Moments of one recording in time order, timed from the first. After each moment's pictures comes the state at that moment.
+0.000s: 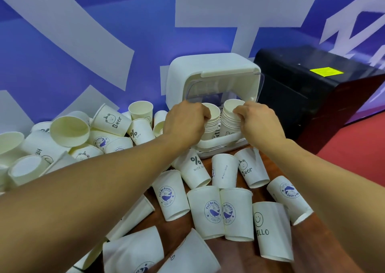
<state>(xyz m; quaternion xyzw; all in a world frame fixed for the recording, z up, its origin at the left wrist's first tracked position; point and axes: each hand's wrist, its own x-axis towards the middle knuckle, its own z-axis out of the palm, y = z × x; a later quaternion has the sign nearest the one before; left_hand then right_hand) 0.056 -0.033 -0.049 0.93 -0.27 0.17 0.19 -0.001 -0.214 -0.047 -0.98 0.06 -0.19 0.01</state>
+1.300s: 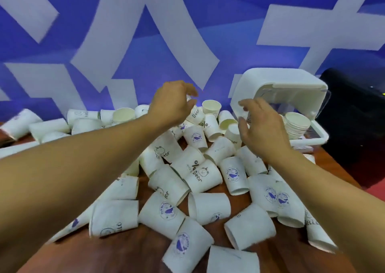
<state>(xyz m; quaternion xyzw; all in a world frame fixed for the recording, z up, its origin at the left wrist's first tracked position) 0.035 0.181 0.002 0.94 -0.15 0.20 0.24 -0.034 -0.039 -0.015 -0.95 -0.06 -0.27 0.14</state>
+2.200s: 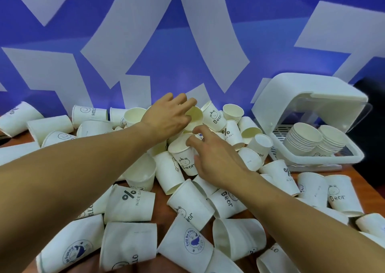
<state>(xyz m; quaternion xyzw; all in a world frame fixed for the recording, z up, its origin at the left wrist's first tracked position) 0.093 0.266 -0.059 0.87 -0.34 0.24 -0.26 0.001 0.092 -0.071 -0.96 -0.25 -0.10 0.06</state>
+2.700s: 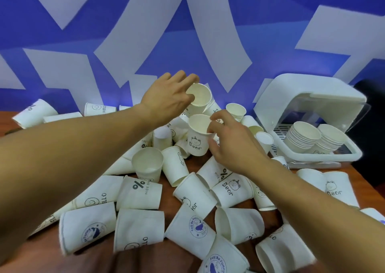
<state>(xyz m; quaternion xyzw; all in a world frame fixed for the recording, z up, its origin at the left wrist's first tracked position) 0.083 0.281 -0.014 0.87 -0.32 0.32 -0.19 -0.011 0.076 -0.033 -0.95 -0.23 -0.17 0.09</state>
